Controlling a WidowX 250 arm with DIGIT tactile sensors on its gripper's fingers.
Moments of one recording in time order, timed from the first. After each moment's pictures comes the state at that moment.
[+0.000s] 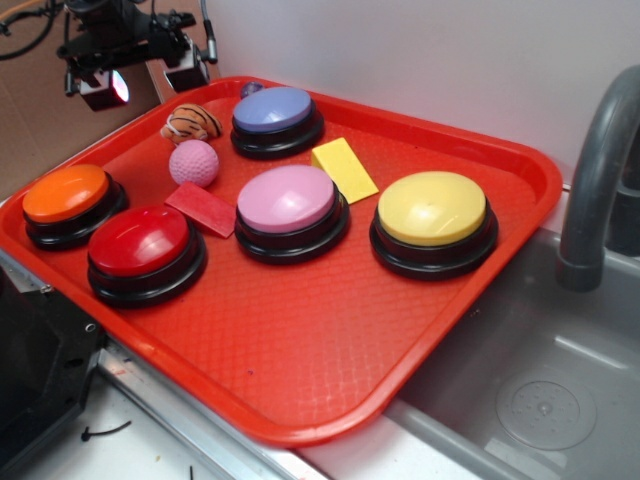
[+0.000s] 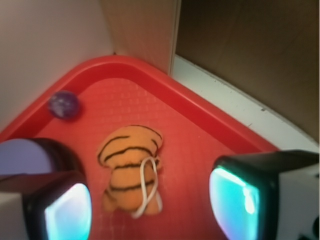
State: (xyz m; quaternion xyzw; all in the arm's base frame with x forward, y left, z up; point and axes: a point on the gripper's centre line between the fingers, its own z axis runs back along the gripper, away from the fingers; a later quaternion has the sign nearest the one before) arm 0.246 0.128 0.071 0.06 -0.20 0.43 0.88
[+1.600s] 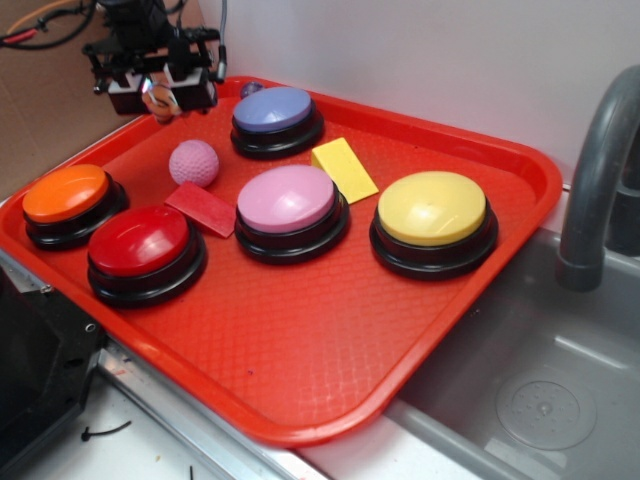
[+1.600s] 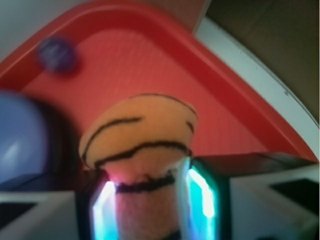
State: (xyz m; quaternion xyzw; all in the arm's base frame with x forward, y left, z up) arm 0.248 0.097 0.086 0.03 -0.10 0.34 0.94
